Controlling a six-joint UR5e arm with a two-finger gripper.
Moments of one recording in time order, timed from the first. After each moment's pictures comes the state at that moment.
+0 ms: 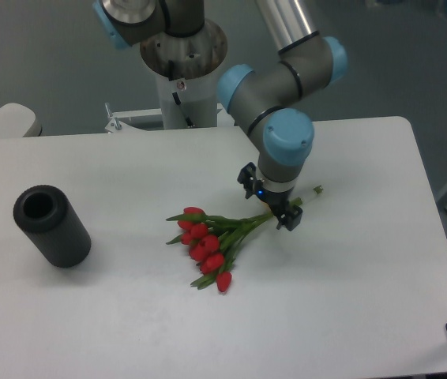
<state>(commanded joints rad) 2.54 -1.91 -1.90 -0.98 1.51 1.32</state>
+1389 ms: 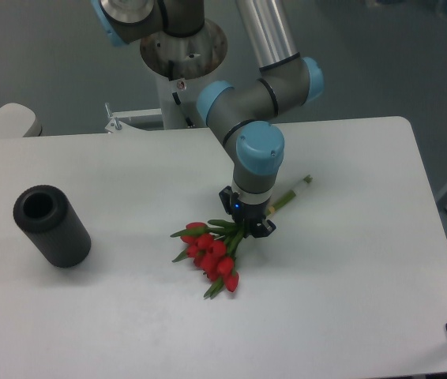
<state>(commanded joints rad) 2.52 -1.95 -1.86 -0.83 1.46 1.31</state>
